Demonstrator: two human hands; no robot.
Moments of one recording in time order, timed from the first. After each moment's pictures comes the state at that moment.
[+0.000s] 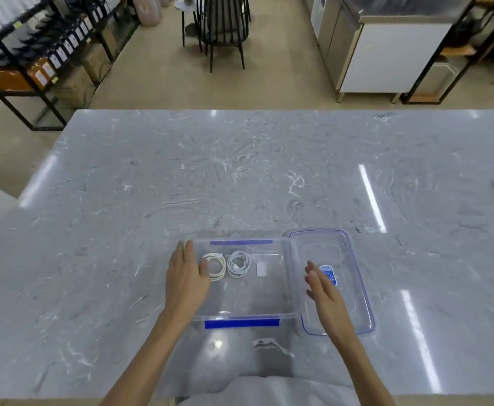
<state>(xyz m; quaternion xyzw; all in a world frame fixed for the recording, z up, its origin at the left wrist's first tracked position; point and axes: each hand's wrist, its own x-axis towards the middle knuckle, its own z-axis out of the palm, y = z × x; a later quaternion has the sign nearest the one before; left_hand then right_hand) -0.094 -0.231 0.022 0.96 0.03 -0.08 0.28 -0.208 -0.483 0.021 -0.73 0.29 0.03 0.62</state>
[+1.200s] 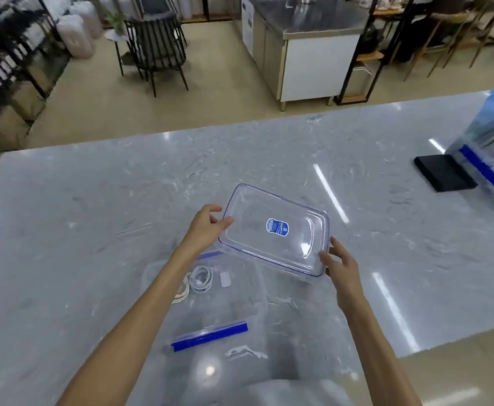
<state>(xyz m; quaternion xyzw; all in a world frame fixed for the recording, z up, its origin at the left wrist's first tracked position) -0.006 -0.360 0.072 0.85 -0.10 -0.20 0.48 -0.209 -0.580 0.038 -0.64 0.39 -0.15 0.65</state>
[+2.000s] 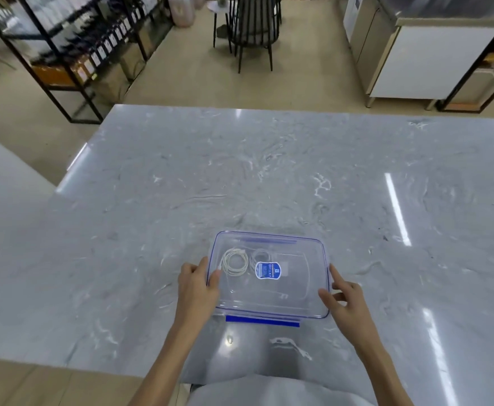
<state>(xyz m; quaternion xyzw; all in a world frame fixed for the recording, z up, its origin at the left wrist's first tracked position) -0.127 -0.200 0.023 0.93 0.07 -0.06 0.35 -0.204 -0.482 0.021 -0.82 0.24 0.04 0.52</state>
